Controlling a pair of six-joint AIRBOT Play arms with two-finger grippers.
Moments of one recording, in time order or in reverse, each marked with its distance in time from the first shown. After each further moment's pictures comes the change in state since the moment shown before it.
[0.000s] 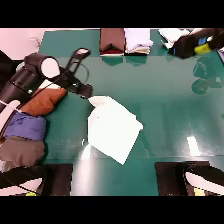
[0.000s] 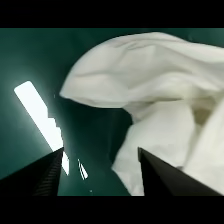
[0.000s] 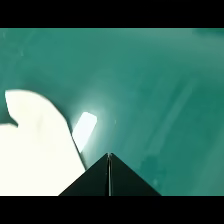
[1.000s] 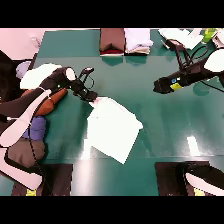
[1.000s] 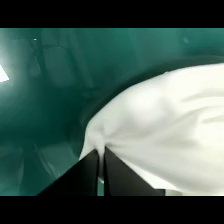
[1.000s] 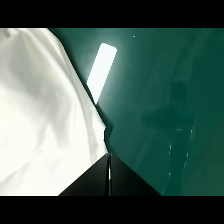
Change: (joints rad) left arm 0.087 -0.394 0.057 -0.177 0.106 0.099; right arm 0.066 0.076 -0.429 0.000 -0.096 0.070
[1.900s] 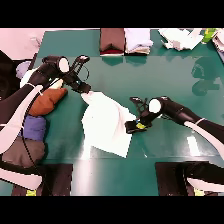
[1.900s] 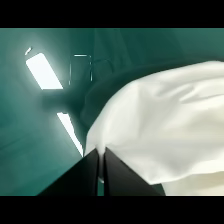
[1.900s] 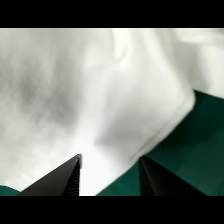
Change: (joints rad) left arm 0.002 0.084 0.086 0.211 -0.068 -0.012; right arm 0.343 -0.214 -0.415 0.136 -0.267 0.226
